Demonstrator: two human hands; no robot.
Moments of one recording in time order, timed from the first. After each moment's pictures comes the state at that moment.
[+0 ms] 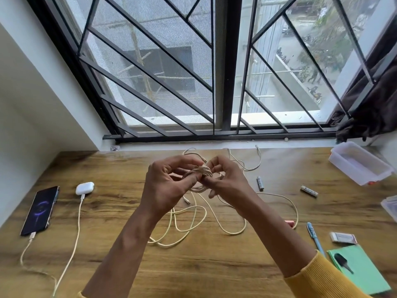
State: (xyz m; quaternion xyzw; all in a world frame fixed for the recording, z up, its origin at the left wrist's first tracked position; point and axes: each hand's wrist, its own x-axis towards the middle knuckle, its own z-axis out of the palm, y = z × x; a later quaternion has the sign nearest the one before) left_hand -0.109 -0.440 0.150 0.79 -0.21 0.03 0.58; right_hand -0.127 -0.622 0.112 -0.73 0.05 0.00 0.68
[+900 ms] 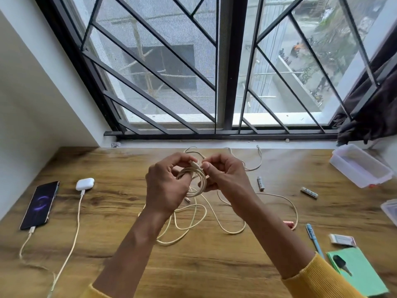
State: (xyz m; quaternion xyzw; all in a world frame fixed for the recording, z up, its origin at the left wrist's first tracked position) left_hand -0.112 -0.445 0.138 0.85 -0.12 0.12 0.50; right_hand -0.138 -0.612 0.134 -0.65 0.04 -0.02 0.76
